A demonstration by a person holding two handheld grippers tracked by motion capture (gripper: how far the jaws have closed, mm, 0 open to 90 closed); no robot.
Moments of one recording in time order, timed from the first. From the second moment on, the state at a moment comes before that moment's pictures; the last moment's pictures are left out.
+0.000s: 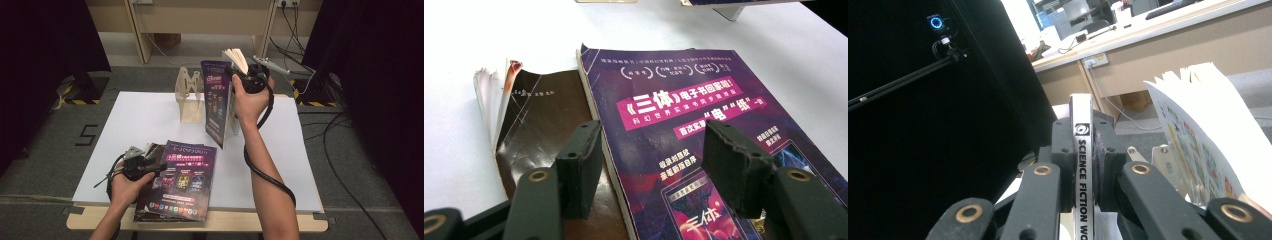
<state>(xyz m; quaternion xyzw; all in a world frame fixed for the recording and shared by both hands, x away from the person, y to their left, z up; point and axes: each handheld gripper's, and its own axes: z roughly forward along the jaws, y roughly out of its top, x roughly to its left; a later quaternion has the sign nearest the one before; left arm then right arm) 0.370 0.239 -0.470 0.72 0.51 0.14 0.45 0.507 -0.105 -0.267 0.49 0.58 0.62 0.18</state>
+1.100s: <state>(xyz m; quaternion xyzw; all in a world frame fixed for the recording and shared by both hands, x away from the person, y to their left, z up) 0.371 0.241 -0.471 0.72 0.51 0.14 0.45 0.530 -0.086 -0.266 0.48 0.59 0.61 0.22</state>
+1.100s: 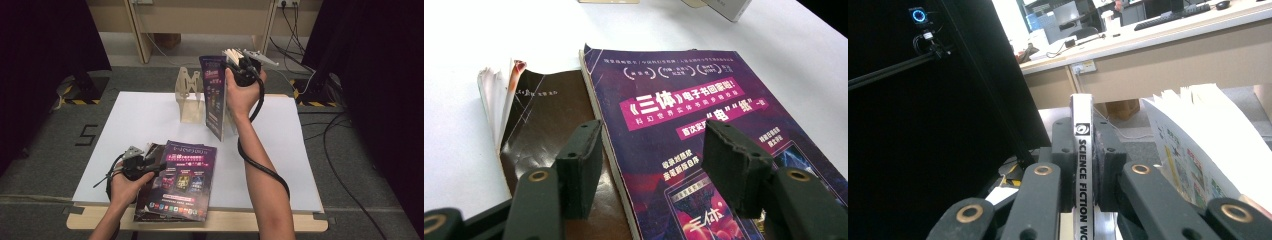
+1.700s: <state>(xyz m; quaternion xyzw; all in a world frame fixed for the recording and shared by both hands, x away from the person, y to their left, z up) 0.371 0.243 -0.471 0.72 0.51 0.14 0.45 0.543 -0.078 -0.266 0.48 0.59 0.60 0.23</state>
